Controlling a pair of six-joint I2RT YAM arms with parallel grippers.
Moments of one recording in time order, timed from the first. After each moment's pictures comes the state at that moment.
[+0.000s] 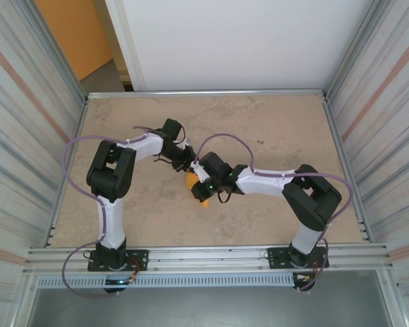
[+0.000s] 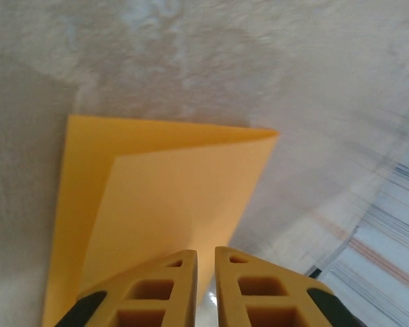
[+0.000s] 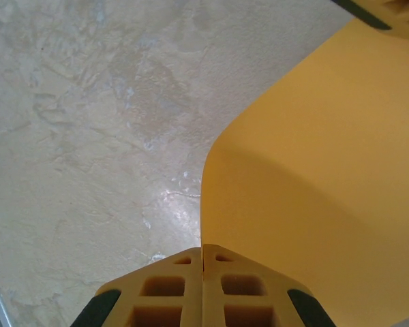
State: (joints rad) left arm -0.41 2.05 1.34 -0.56 0.68 -0.70; right arm 0.88 1.73 0.98 -0.18 -0.29 0.33
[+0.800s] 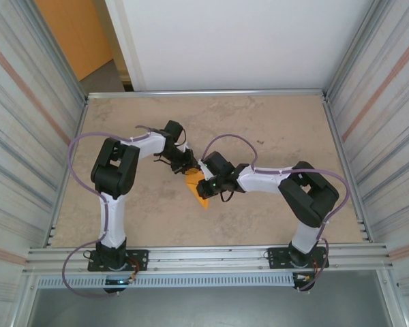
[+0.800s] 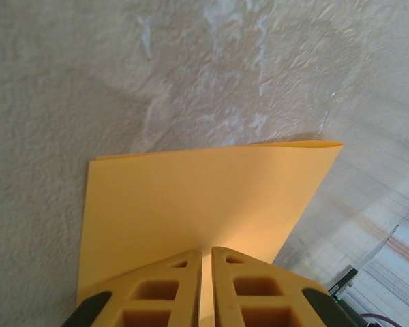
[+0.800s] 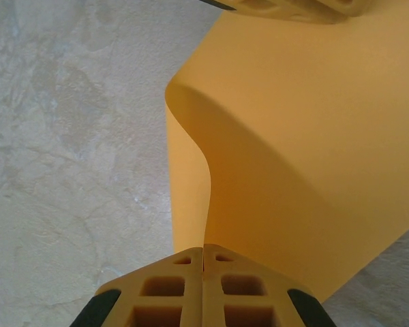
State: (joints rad) left arm -0.41 2.10 1.39 -0.65 0.64 -0.61; right arm 0.84 1.77 0.96 -0.18 -0.26 0.44
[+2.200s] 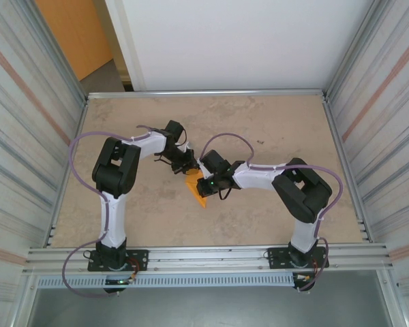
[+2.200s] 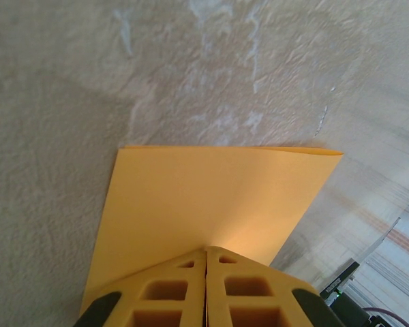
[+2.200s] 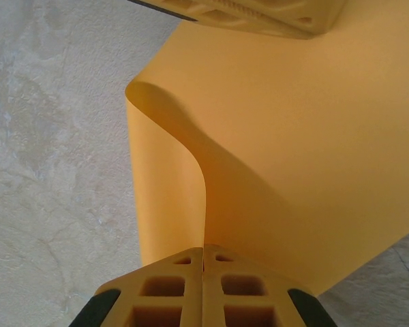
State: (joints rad) left arm -0.41 2.12 1.41 -0.66 0.66 -0.59; right arm 0.83 1.83 1.03 -0.24 -0.23 0.44
